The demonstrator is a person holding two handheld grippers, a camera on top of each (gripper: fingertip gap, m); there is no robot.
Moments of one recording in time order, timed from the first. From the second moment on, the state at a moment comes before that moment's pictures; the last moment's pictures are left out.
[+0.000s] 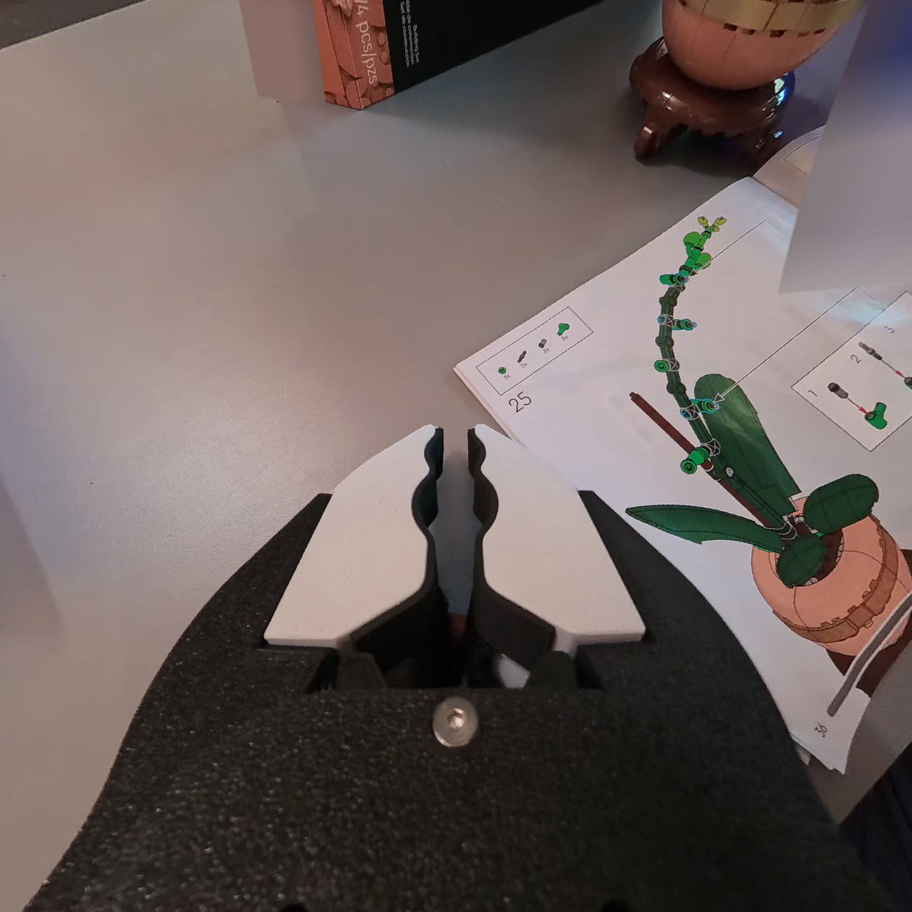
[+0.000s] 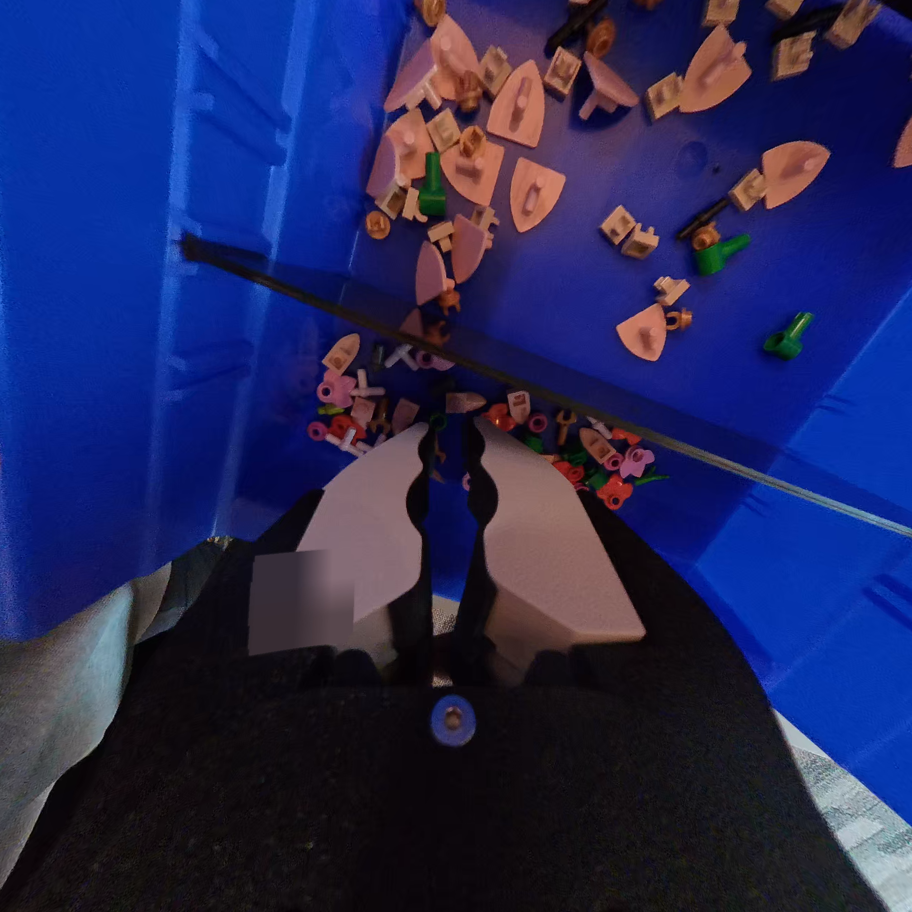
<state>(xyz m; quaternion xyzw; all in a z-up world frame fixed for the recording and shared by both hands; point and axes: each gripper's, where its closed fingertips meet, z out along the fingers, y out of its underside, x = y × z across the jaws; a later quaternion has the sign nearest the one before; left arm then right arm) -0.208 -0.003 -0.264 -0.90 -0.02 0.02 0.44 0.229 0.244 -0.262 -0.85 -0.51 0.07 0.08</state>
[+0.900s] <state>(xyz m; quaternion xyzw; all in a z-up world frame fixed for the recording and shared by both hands) -0.204 -0.002 -0.261 -0.89 0.00 0.02 0.45 0.228 0.249 -0.229 -0.83 -0.52 0.11 0.15</state>
